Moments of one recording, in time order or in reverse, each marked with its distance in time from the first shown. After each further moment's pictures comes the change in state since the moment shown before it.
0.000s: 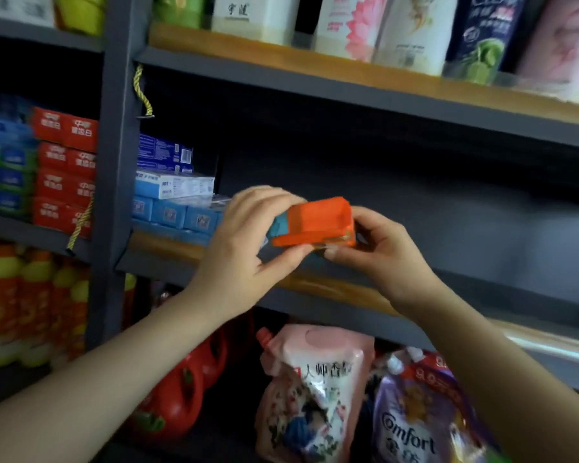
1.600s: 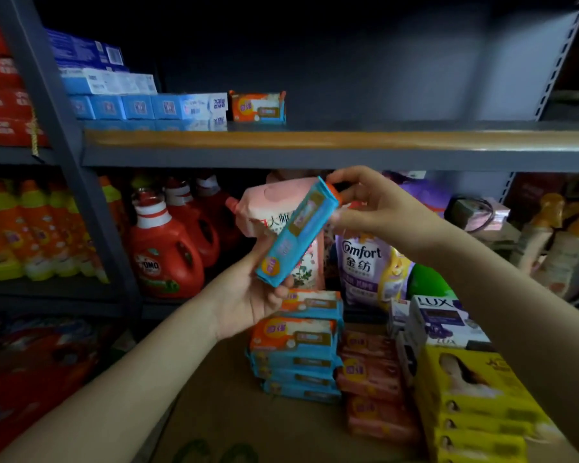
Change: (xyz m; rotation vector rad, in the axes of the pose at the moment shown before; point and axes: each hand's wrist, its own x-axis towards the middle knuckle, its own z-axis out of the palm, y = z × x) left_hand -0.148 0.113 0.046 -1.298 -0.433 -1.635; right_hand -0.183 0.005 -0.023 0.247 -0.029 0.364
